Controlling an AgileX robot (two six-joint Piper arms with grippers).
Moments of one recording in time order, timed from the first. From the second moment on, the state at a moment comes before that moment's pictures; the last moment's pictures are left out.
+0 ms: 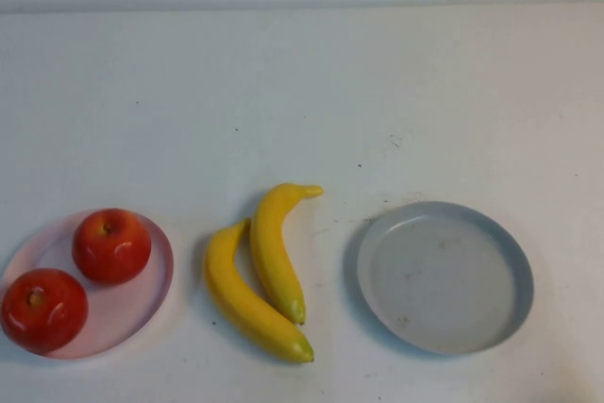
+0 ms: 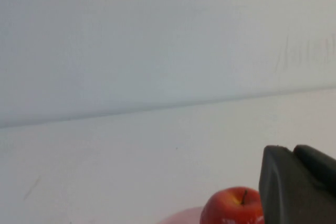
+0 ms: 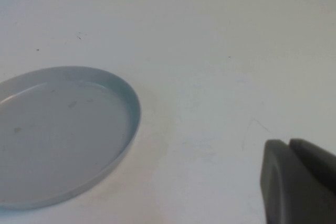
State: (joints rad) right arm 0.08 -0.01 0.03 0.07 0.35 0.00; left arm -0.16 -0.01 -0.03 -0.16 0.03 0.25
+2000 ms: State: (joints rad) right arm 0.08 -0.01 0.03 0.50 0.06 0.00; left arm -0.16 -0.01 0.03 -0.10 0.38 0.25
